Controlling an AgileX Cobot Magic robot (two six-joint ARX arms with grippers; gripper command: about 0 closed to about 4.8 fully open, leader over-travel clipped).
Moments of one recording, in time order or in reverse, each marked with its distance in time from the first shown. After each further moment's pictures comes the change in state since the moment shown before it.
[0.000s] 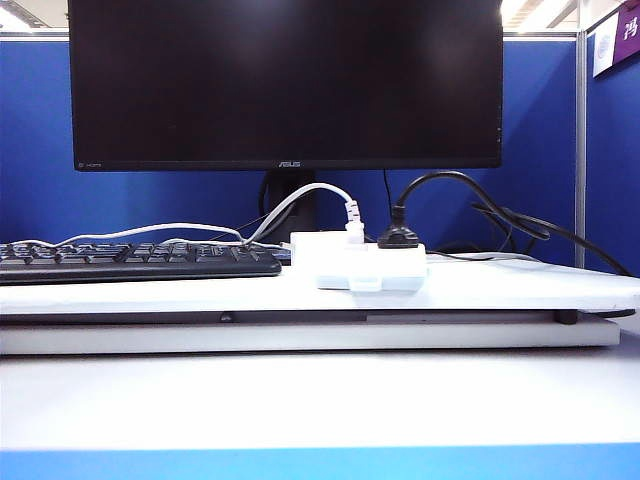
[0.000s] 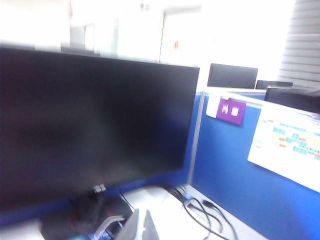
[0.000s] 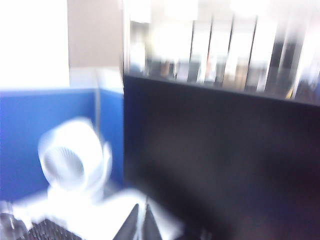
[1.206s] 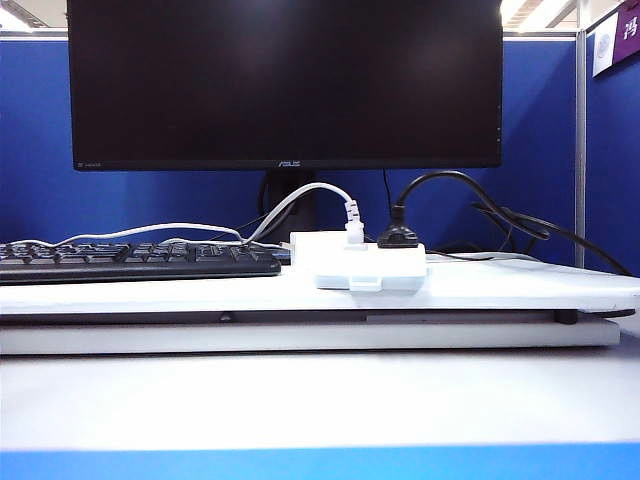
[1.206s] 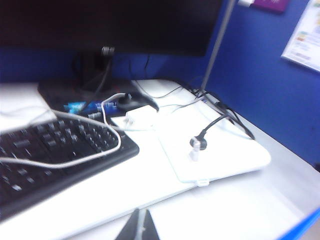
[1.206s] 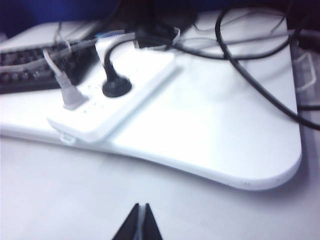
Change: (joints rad) left arm 0.001 -0.389 -0.666 -0.026 -0.030 -0.124; right arm 0.002 -0.950 -1.269 -0.142 0.352 0.231
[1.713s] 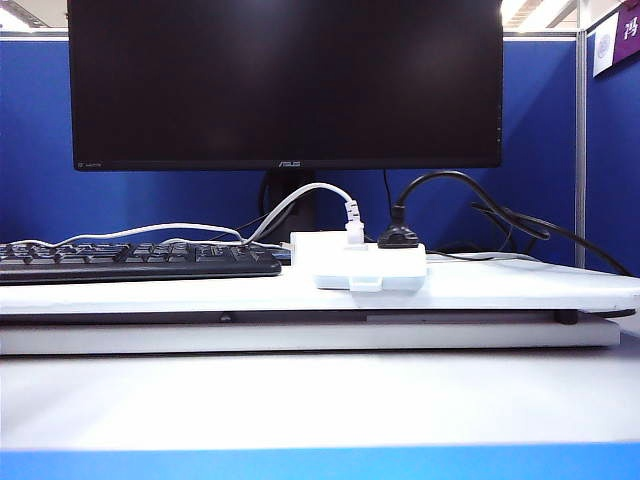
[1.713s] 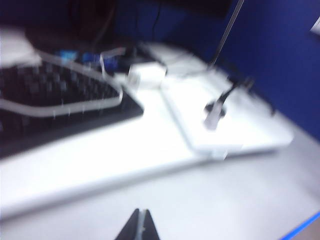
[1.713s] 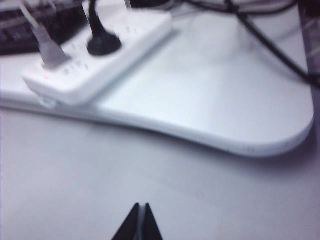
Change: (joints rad) left arm 0.000 -0.002 -0.332 0.263 -0.001 -0.079; right arm 0.000 0.000 -0.093 0.014 0.000 -0.014
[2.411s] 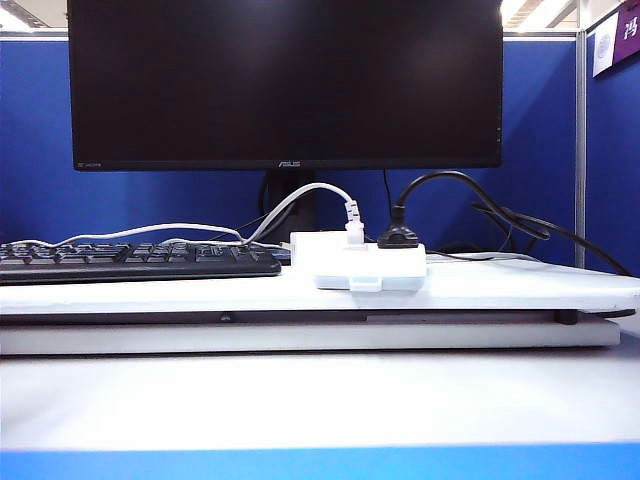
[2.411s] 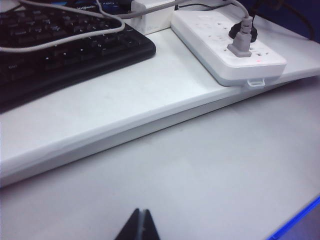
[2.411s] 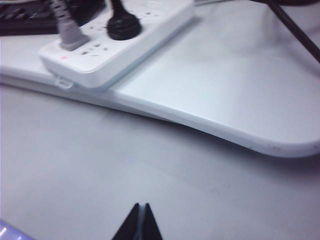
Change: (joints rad) left arm 0.000 0.000 -0.201 0.092 -0.001 0.191; right arm 0.000 0.003 -0.018 0.009 -0.068 -0.070
